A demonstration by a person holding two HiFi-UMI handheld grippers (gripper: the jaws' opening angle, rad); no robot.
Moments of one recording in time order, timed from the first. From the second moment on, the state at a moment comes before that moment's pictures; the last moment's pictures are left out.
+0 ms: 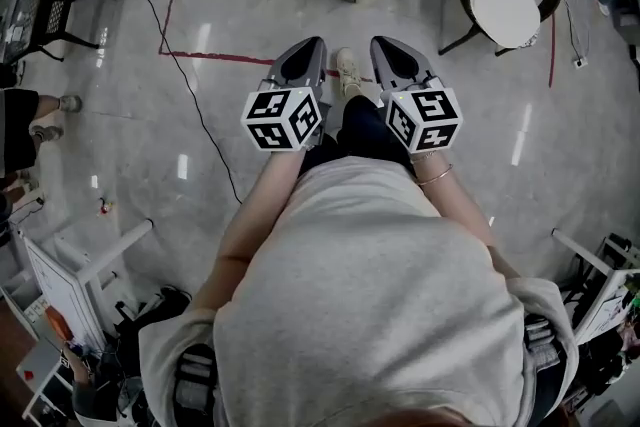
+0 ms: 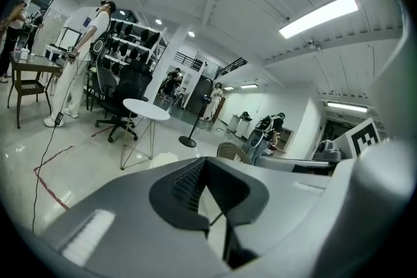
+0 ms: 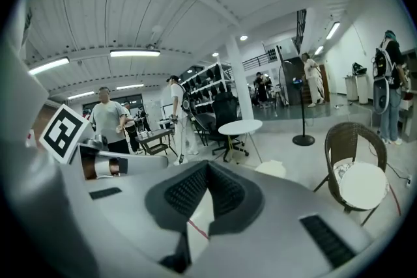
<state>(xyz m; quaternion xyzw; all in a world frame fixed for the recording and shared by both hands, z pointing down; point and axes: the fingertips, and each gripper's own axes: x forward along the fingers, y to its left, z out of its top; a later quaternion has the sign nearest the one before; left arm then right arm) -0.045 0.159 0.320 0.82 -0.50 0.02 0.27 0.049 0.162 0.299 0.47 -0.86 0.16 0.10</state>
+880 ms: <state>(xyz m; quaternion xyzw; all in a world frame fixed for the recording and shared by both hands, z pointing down) -0.045 -0.097 0.345 0.80 -0.51 0.03 0.29 0.042 -0.115 0.320 0.41 -0.88 0.18 0.15</state>
